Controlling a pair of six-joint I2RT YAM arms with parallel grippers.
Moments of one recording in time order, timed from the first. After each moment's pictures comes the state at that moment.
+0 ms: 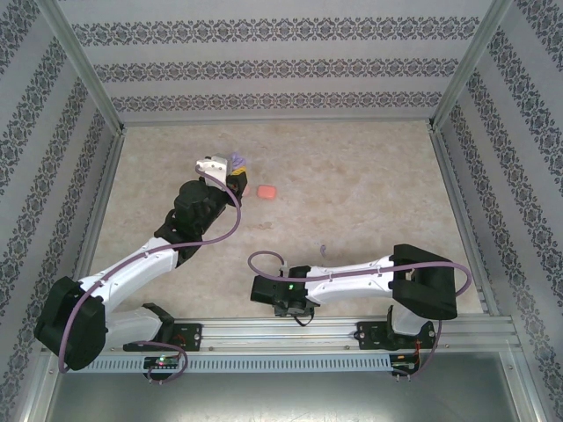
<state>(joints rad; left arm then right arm) -0.51 1.19 0.69 0.42 -0.10 -0.14 1.36 1.65 0.94 -0.77 0.10 1.37</state>
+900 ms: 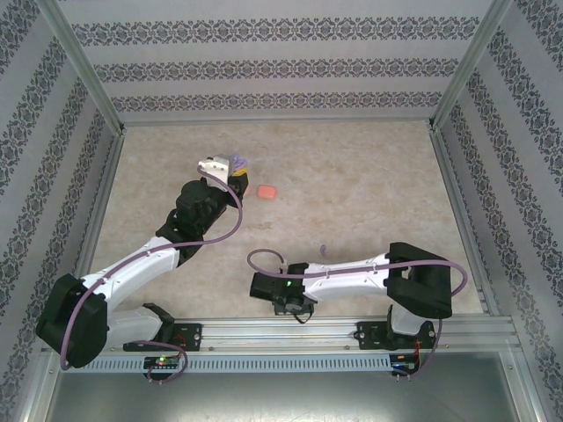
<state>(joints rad) -0.51 1.21 0.68 0.42 -0.09 -0.14 1.32 1.67 0.95 -0.76 0.09 1.33</state>
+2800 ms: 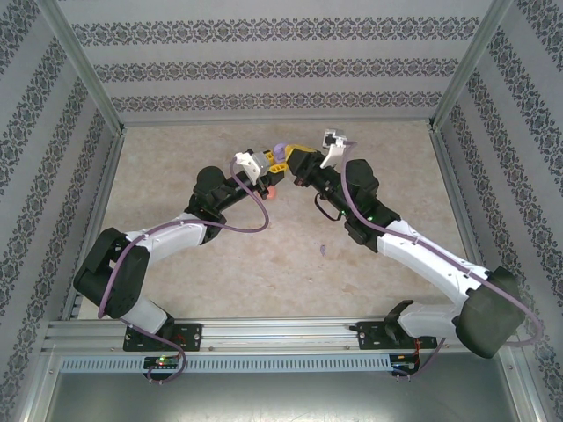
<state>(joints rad) -0.52 1.55 0.85 0.90 0.43 0.13 0.66 1.25 0.93 0.37 -0.04 0.65</state>
